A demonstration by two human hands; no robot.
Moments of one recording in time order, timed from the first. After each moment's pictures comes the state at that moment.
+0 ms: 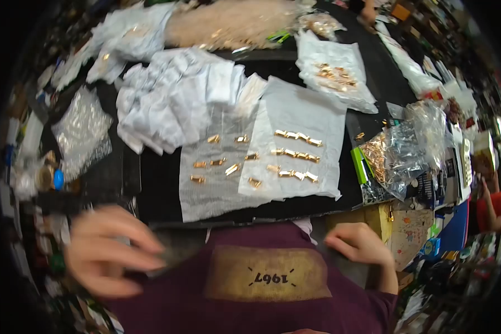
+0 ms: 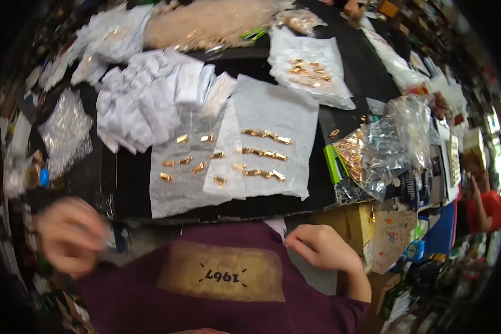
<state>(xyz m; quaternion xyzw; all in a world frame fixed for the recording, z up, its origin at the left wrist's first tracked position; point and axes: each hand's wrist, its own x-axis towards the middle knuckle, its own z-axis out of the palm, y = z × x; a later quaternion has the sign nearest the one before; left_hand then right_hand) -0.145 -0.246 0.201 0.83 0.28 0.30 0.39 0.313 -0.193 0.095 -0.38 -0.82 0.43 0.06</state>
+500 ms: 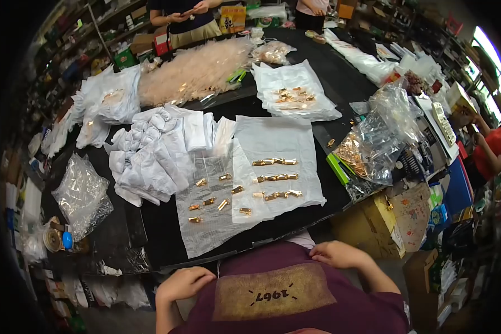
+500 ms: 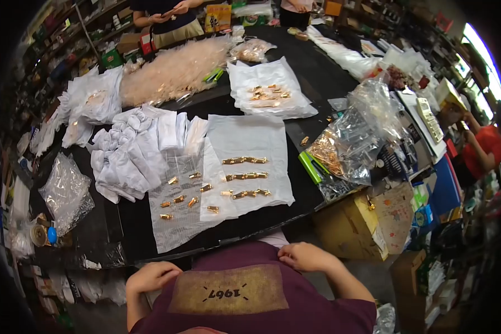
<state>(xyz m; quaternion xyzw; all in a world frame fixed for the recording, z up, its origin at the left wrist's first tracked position) -0.120 -0.294 0.029 0.72 0.51 0.04 0.47 0.323 -0.245 -0.006 -0.48 -0.76 0.44 -0.02</state>
